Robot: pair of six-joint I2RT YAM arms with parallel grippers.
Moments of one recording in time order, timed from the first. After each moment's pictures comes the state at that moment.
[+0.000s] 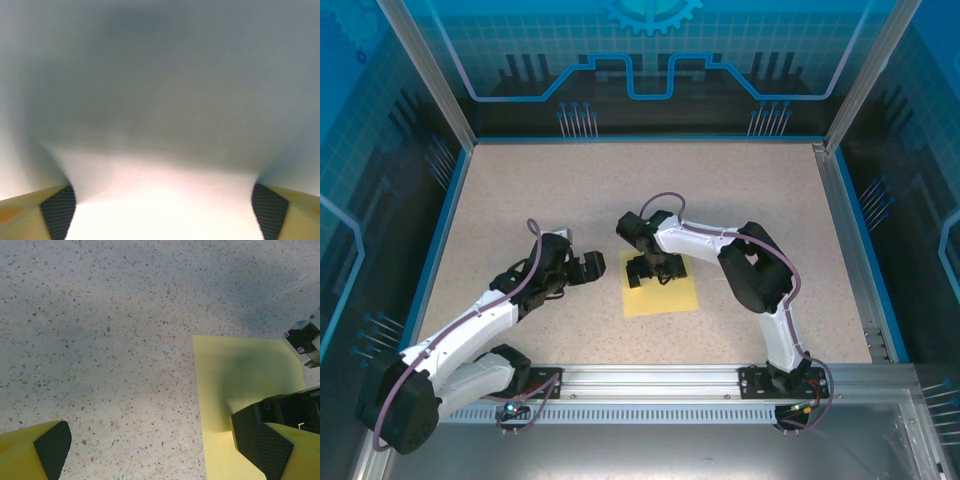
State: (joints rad) left arm -0.45 1.00 0.56 -0.37 -0.05 -0.66; right arm 0.82 2.09 1.52 -1.00 0.03 0.65
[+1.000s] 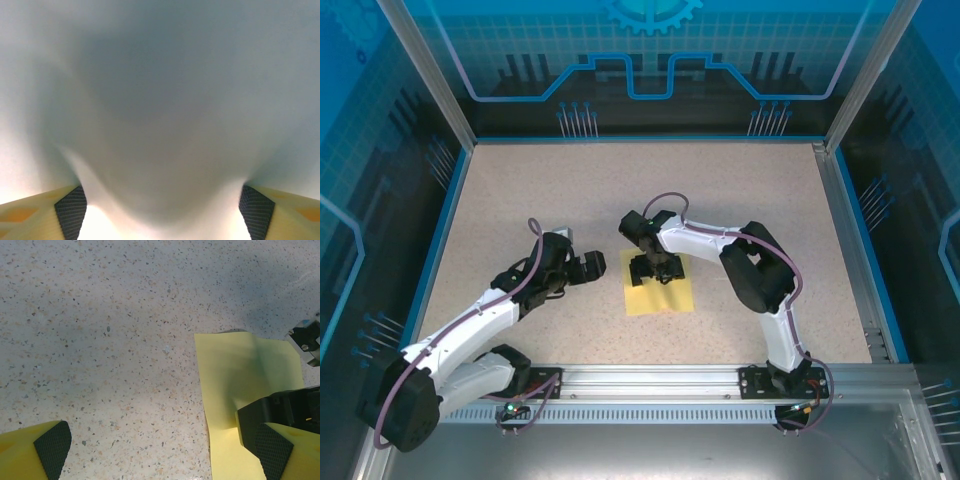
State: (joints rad) left arm -0.45 1.01 0.57 -0.37 -0.05 -0.66; right arm 0.80 2.09 1.48 -0.96 0.00 0.68
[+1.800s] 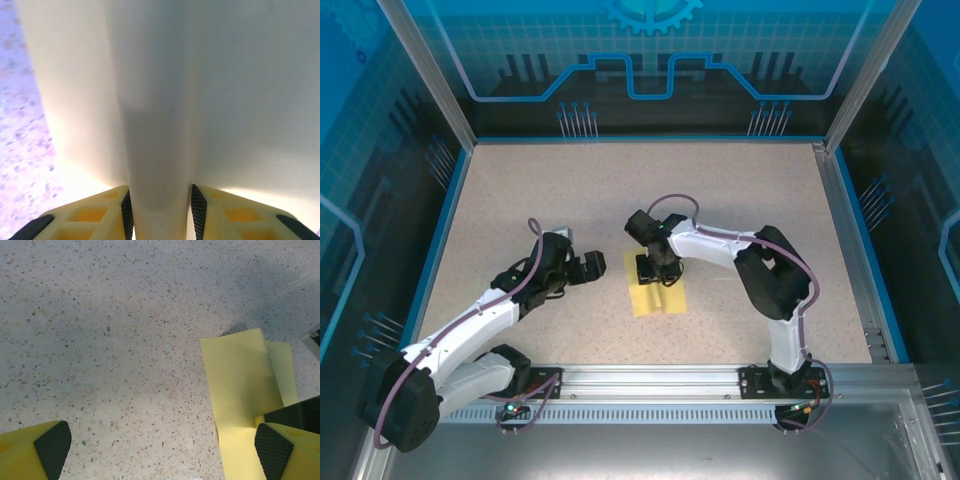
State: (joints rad) left arm -0.45 1.01 0.57 -0.37 -0.05 -0.66; right arm 0.80 1.96 1.36 -0.82 -0.09 0.67
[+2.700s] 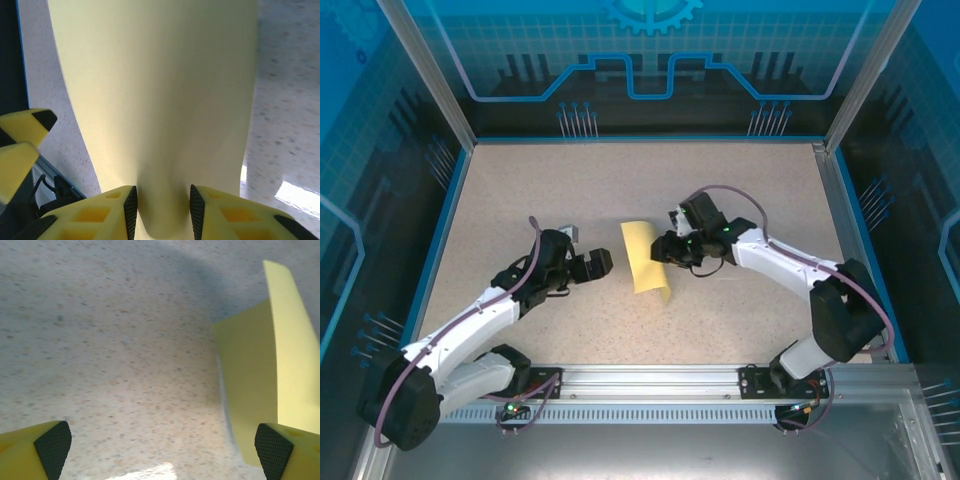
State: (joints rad) left arm -0.45 1.03 0.58 -0.31 0.11 -0.73; right arm 0.57 1.52 1.00 -0.44 -0.45 0.74
